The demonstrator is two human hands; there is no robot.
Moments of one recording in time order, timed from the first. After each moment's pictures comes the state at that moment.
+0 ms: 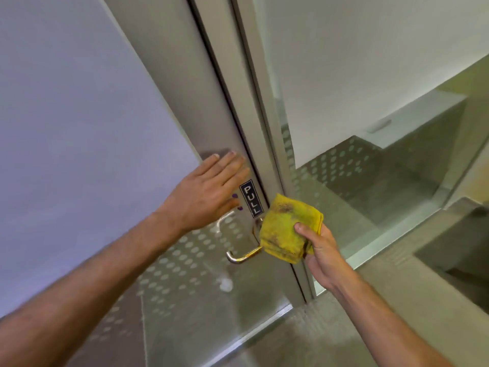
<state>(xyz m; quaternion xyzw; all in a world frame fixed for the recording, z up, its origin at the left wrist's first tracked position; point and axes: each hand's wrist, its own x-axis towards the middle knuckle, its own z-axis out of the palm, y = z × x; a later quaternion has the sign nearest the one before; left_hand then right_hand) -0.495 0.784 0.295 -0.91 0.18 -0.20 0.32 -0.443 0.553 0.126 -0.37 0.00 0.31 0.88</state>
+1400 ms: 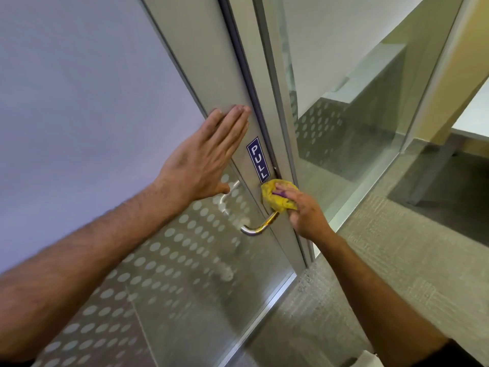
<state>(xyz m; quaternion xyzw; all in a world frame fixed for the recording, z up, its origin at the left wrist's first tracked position) -0.487 0.831 0.279 -0.81 0.22 -0.13 0.53 -0.465 0.635 0.038 -0.81 -0.26 -0.10 0.52</state>
